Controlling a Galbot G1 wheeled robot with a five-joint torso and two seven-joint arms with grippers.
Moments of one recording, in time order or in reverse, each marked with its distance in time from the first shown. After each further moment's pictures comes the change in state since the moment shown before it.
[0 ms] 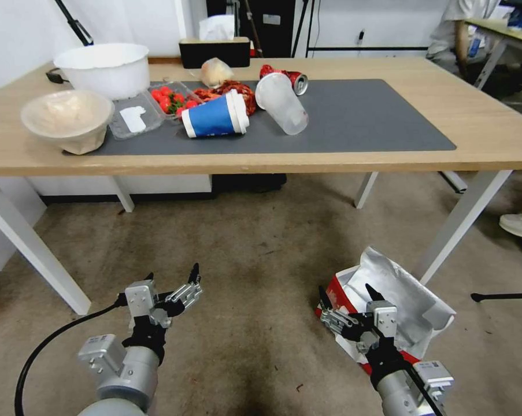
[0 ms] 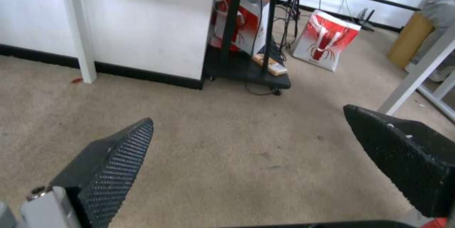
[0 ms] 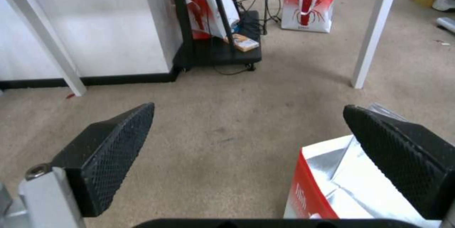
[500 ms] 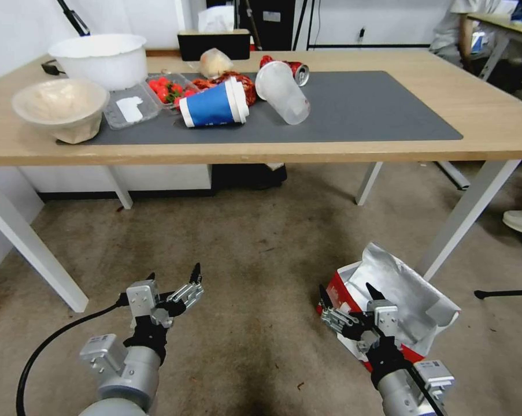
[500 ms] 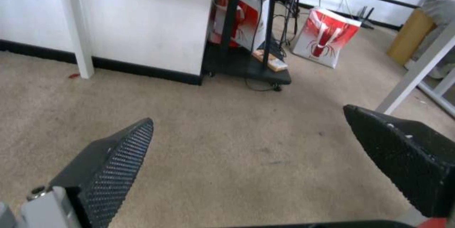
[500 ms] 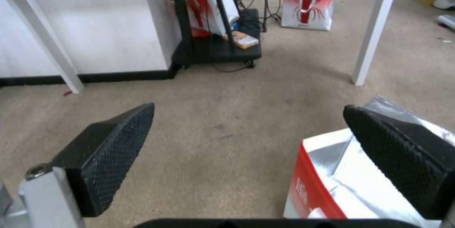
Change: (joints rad) left arm 0.000 -0.004 0.003 0.004 0.006 0.001 0.007; right arm 0.004 0.000 0.003 0.000 0.000 0.000 -0.002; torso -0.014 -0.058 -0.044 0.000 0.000
